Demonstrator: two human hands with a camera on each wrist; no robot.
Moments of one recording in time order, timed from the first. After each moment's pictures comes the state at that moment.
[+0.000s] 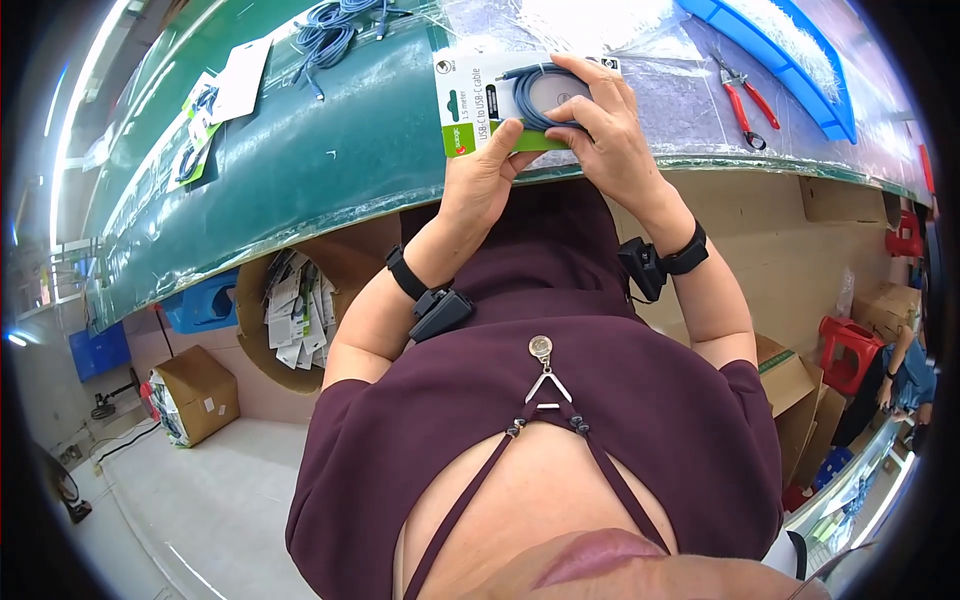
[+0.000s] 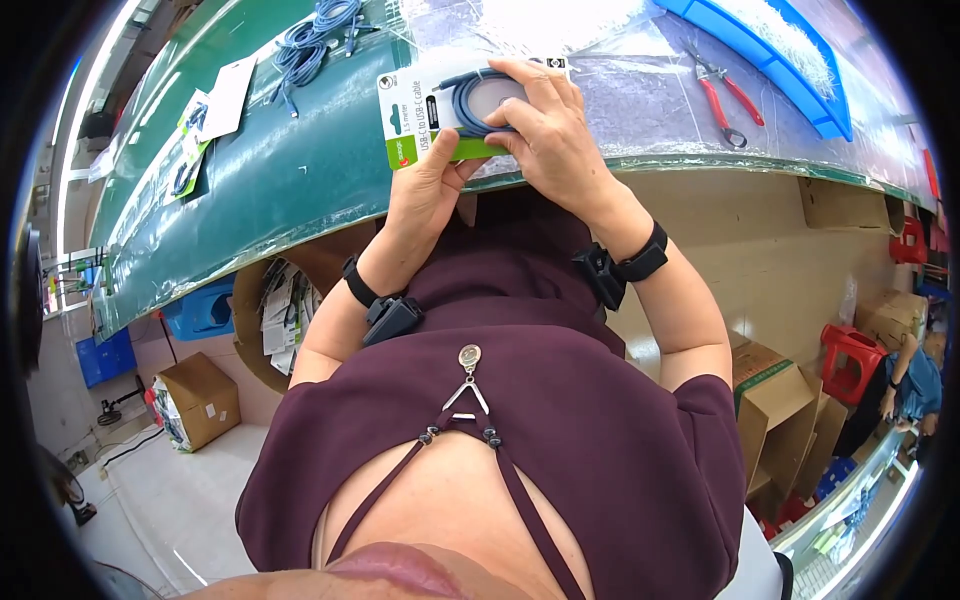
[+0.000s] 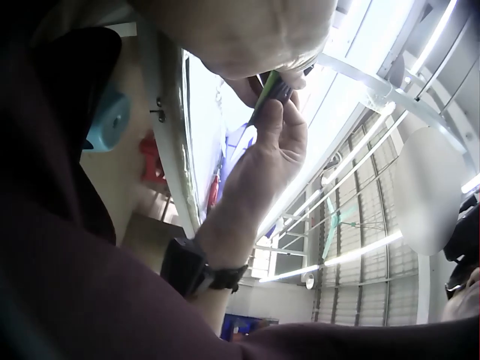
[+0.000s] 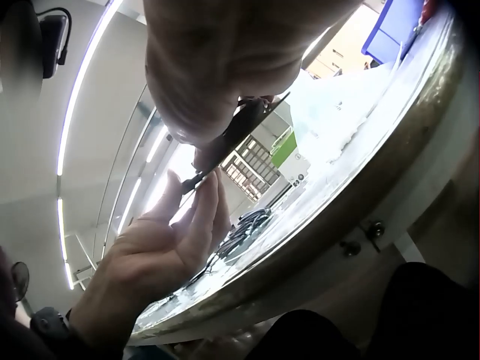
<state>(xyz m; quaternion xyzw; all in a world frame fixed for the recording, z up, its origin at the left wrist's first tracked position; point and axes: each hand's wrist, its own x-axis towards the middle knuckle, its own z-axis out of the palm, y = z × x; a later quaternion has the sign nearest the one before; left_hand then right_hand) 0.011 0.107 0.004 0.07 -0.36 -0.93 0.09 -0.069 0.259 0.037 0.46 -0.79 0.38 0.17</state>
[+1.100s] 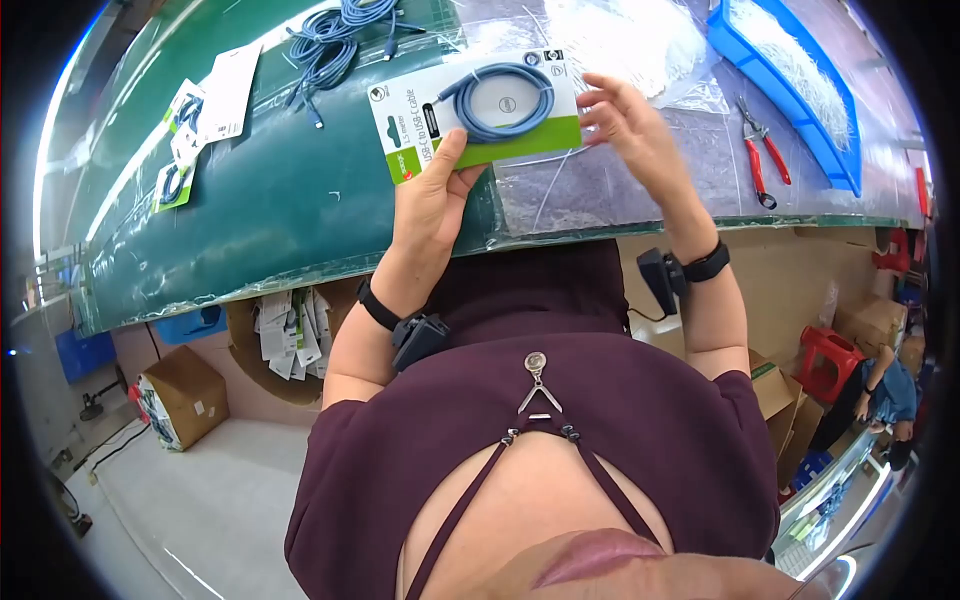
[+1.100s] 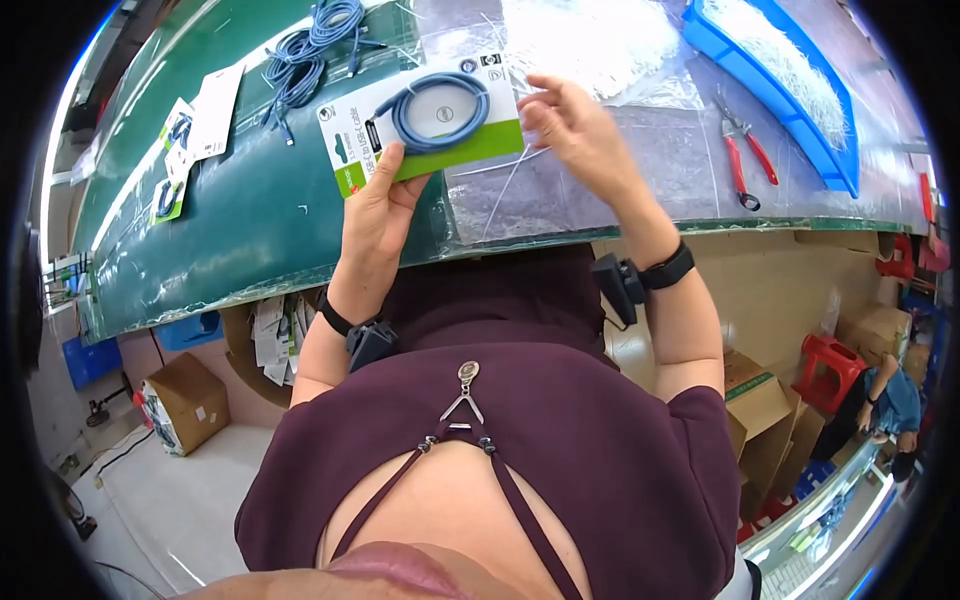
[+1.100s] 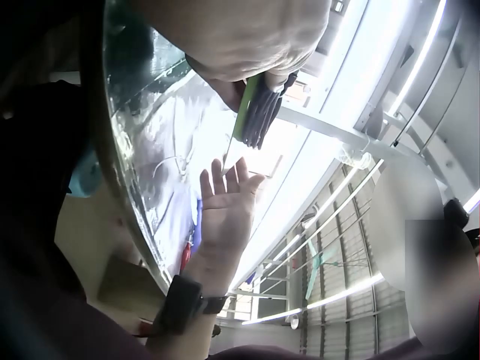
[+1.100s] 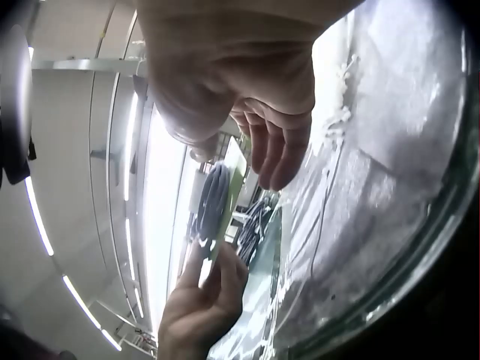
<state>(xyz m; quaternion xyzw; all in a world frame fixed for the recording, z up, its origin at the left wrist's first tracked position) -0.013 0.031 0.008 0.19 -0.34 -0.91 0.15 -0.146 0.233 0.029 0.24 -0.73 0.61 -0.18</state>
